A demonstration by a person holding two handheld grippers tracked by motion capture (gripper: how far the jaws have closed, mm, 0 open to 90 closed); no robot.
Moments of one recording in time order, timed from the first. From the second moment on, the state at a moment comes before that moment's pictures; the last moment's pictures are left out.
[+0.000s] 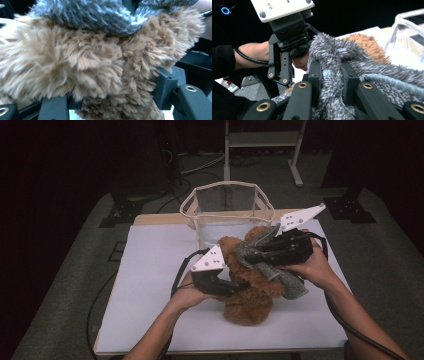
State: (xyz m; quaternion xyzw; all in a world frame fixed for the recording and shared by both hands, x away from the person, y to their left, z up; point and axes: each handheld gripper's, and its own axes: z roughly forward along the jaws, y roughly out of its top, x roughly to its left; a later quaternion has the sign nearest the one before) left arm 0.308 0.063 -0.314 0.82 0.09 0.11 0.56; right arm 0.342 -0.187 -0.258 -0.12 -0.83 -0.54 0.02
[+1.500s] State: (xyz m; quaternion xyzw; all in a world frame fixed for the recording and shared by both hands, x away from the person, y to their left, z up) left arm 0.291 0.077 -0.342 0.83 0.11 0.13 0.53; right arm 0.346 -0.168 -0.273 -0.14 -0.85 -0.51 0.01
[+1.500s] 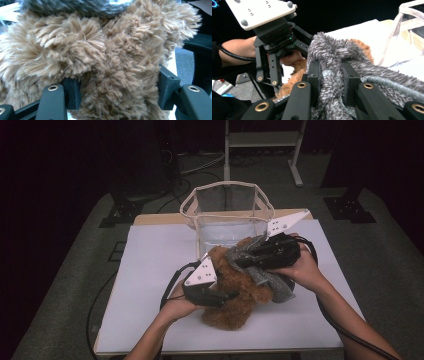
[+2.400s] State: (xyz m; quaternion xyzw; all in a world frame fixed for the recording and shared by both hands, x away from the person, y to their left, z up) left arm 0.310 0.075 -0.339 0.83 0.12 0.13 0.52; right arm 0.336 -0.206 -0.281 -0.16 -0.83 -0.53 0.01
